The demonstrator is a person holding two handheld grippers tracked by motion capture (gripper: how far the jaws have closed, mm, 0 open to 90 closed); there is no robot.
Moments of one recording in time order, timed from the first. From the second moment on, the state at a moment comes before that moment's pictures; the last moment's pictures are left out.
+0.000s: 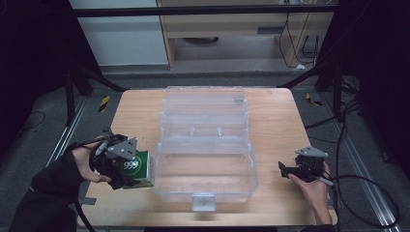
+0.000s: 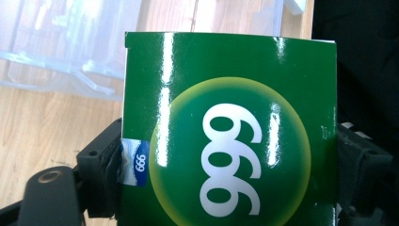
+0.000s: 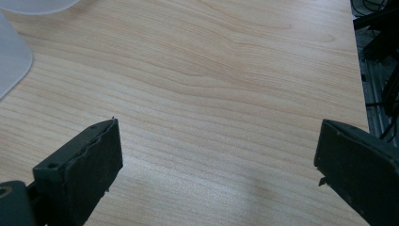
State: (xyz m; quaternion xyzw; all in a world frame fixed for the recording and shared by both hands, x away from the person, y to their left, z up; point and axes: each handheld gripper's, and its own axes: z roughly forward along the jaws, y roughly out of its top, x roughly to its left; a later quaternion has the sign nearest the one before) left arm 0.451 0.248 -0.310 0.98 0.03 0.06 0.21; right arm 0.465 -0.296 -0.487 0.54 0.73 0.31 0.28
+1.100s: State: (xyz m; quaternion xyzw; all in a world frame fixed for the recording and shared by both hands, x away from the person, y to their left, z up) left arm 0.475 0.194 -0.312 0.98 0.00 0.05 0.20; right arm 0.465 -0.296 -0.487 0.54 0.73 0.31 0.28
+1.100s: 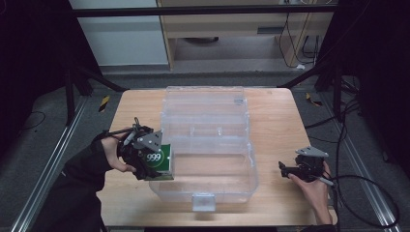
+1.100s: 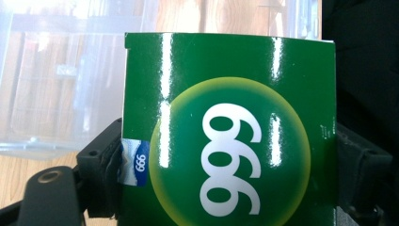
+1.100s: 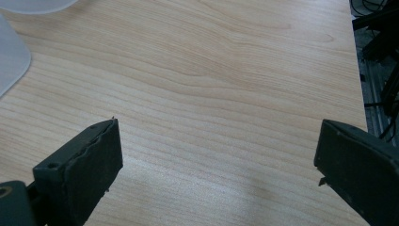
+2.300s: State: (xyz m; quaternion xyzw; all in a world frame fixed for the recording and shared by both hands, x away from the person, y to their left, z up) left arm 0.480 0.167 -0.343 0.98 -0.01 0.04 0.19; right arm 0.465 -0.297 -0.489 0.53 0.74 0.31 0.28
